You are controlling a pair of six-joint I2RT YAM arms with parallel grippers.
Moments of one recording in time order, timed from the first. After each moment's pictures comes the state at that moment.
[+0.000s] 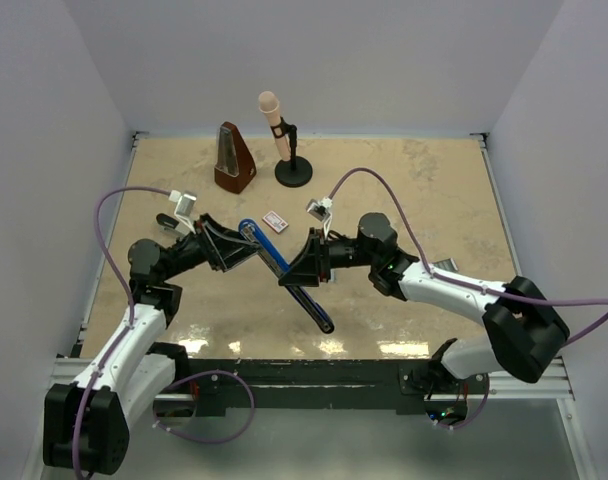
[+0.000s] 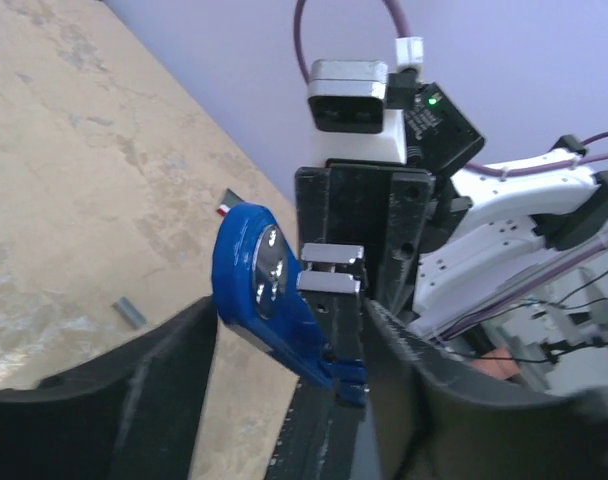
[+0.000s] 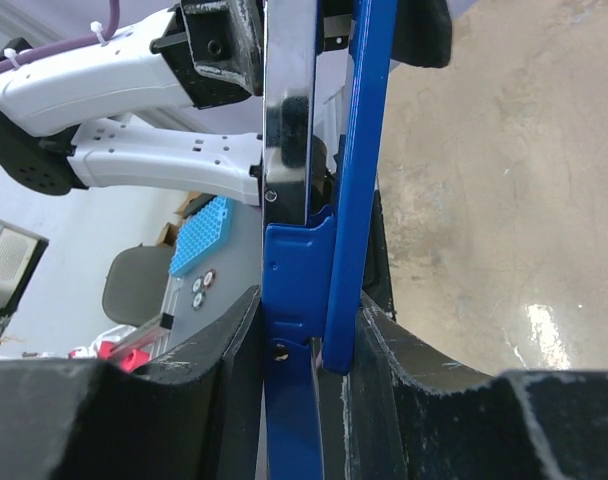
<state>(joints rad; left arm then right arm) -0.12 0.85 0.39 0.71 0.97 -0.97 0.77 1.37 0.72 0.63 -0.86 0.77</state>
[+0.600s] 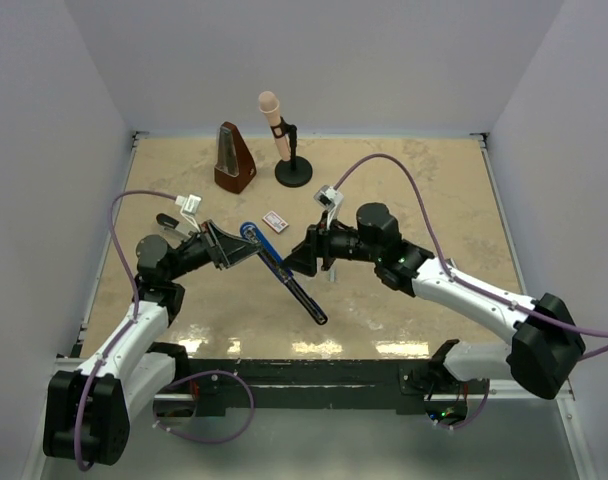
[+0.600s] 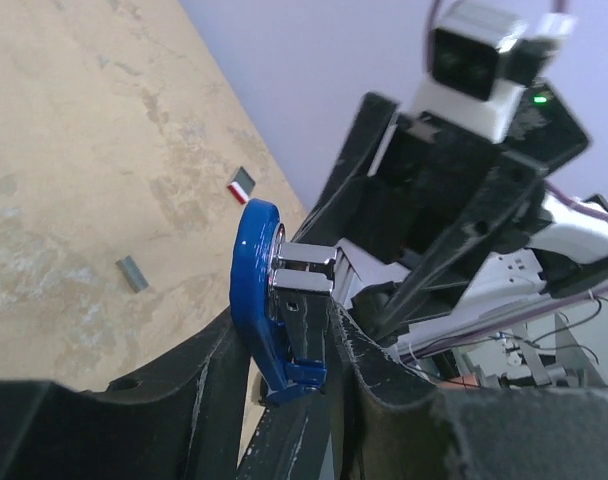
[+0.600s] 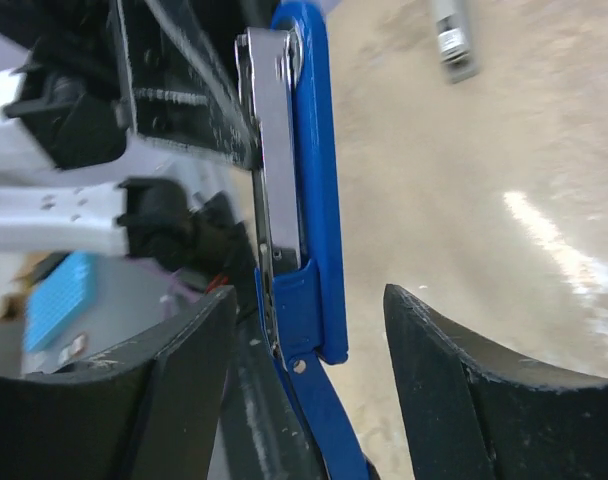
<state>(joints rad) -0.12 0.92 0.35 0.73 0.95 -1.06 0.77 1.28 0.82 0.23 -0.56 0.54</state>
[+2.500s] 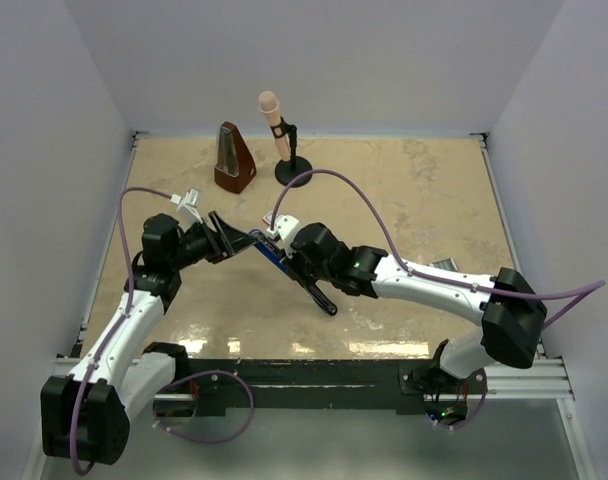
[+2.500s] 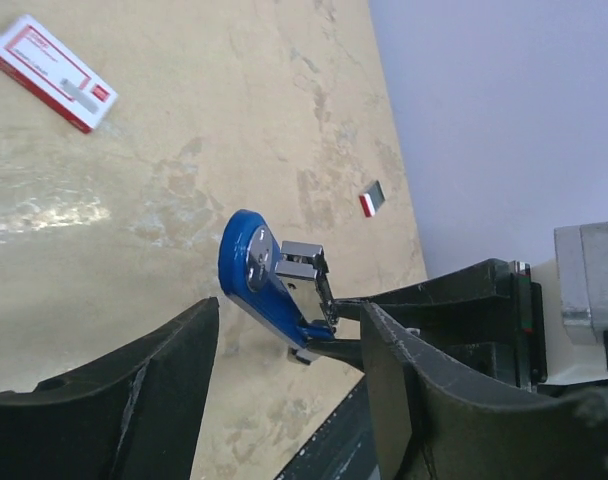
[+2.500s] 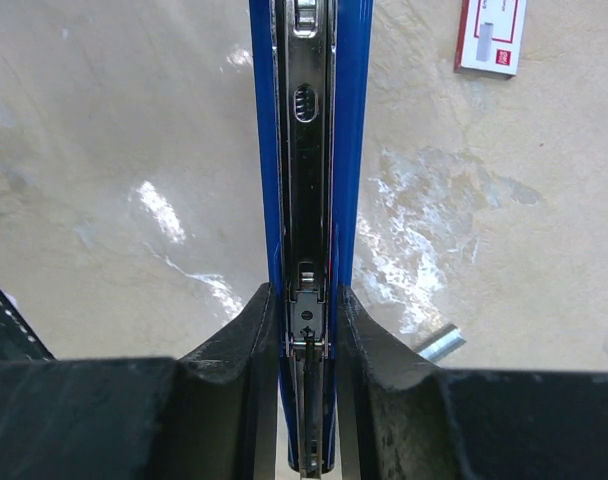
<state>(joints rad) -0.12 0.93 0.52 0.08 0.69 -0.80 1.04 1.49 1.07 -0.27 0.13 0.07</state>
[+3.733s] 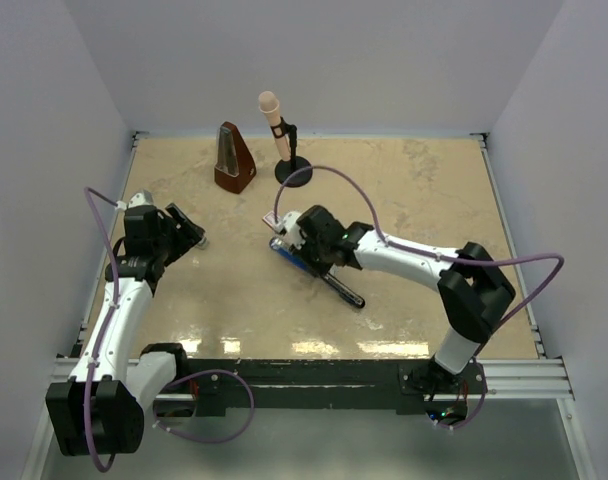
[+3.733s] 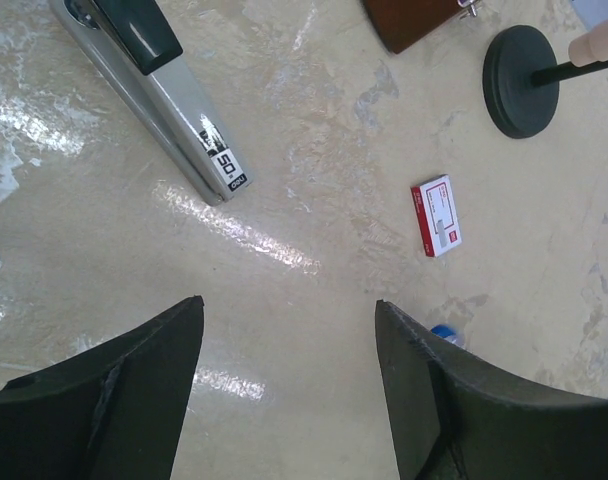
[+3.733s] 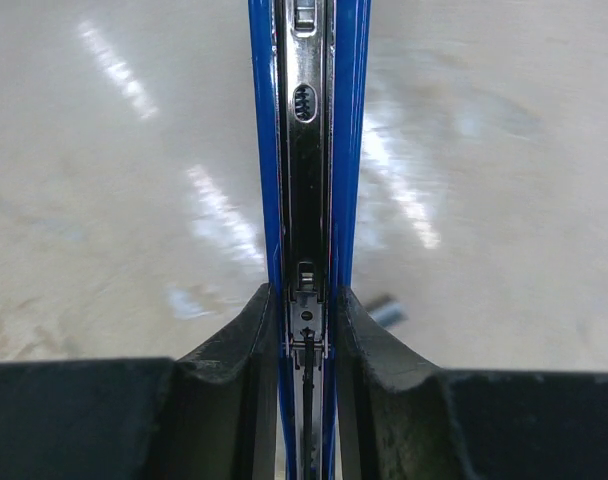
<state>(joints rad) 0.05 0.96 0.71 -0.41 0.05 -0.65 0.91 1.70 1.15 -0.44 0.01 -0.11</state>
